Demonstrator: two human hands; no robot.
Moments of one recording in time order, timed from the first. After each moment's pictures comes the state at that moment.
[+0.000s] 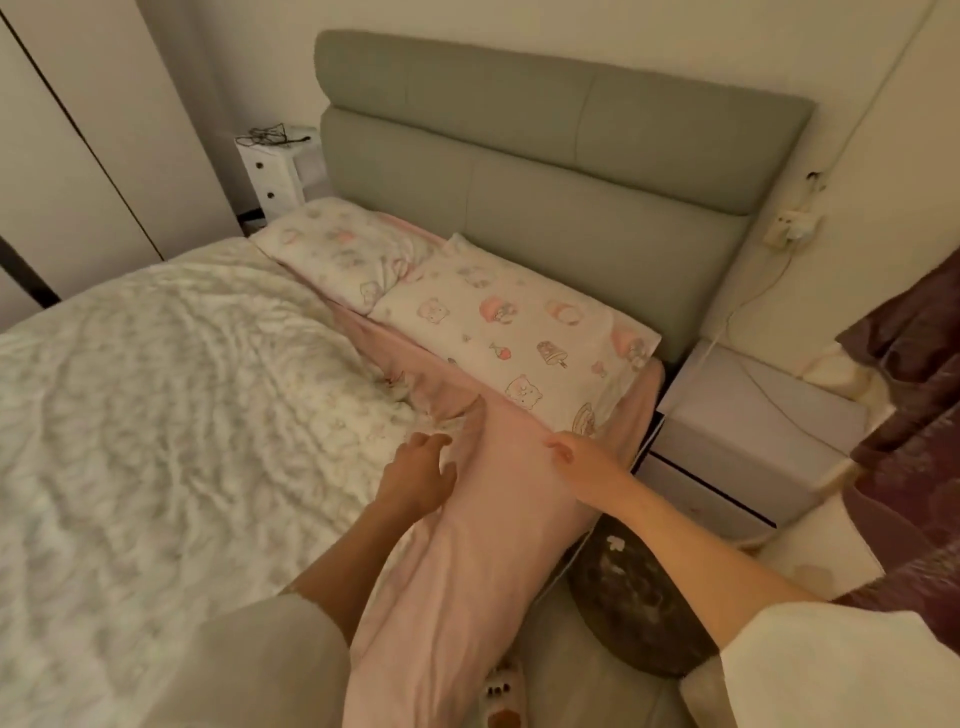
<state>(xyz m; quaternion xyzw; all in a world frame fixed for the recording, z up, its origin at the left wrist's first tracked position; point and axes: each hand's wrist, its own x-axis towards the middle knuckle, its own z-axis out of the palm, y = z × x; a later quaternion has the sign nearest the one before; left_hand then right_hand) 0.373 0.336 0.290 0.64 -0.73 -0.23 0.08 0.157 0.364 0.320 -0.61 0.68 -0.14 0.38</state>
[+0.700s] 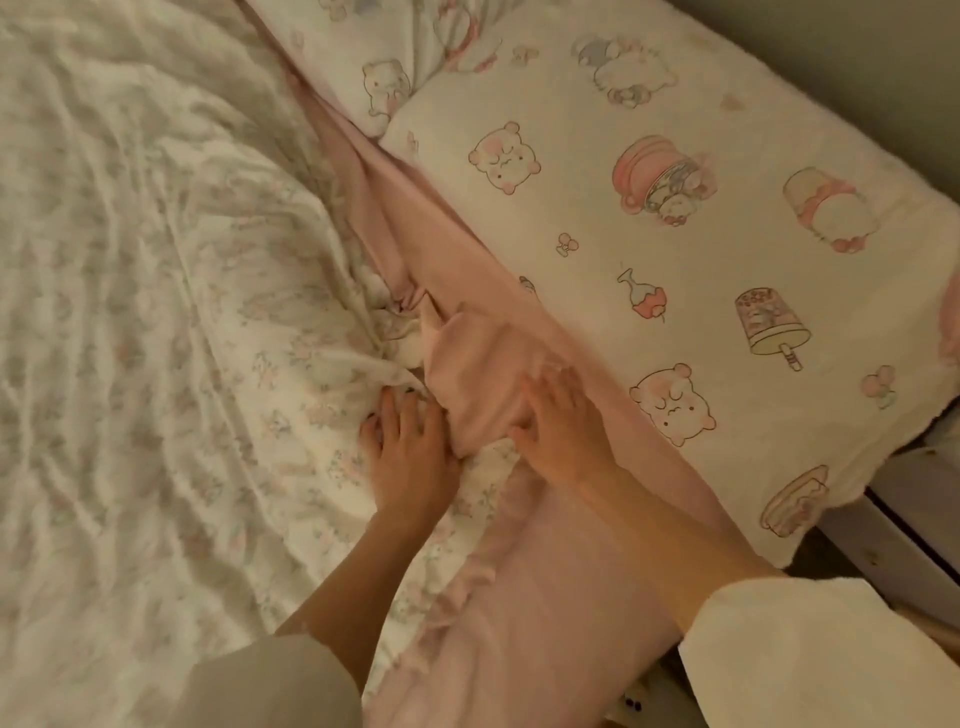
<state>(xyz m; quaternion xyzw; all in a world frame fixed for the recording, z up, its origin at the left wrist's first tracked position) 0.396 0.084 0.005 0.76 -0.64 -0.07 -0.05 0.229 0.031 0.010 -0.75 0.60 0.04 0.28</state>
